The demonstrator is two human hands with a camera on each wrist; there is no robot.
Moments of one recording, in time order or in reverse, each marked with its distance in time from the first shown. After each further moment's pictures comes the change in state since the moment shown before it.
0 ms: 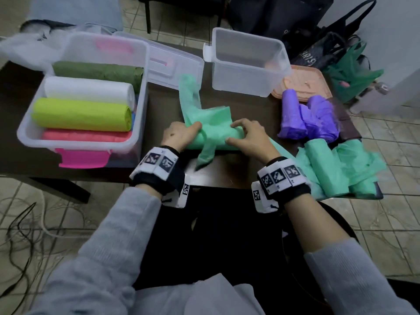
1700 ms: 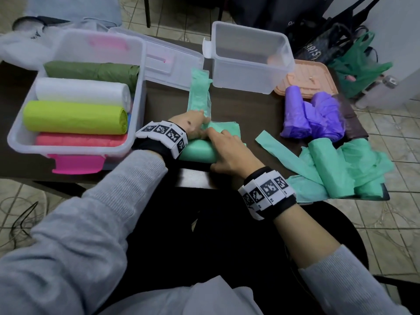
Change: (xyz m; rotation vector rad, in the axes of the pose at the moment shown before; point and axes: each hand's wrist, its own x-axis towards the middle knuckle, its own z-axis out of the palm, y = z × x) left_hand 0.022 0.037 -0.006 0.805 -0.273 0.479; right_hand -0.019 -0.037 0.021 -0.397 -0.227 -0.384
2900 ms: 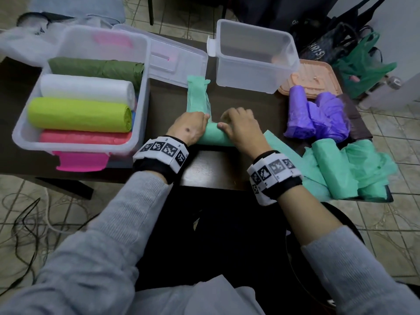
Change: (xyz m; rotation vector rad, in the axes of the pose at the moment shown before) left_hand -0.004 -0.005 0.020 -0.267 0.270 -0.141; right_hand 0.037 0.037 0.000 0.075 0.311 0.159
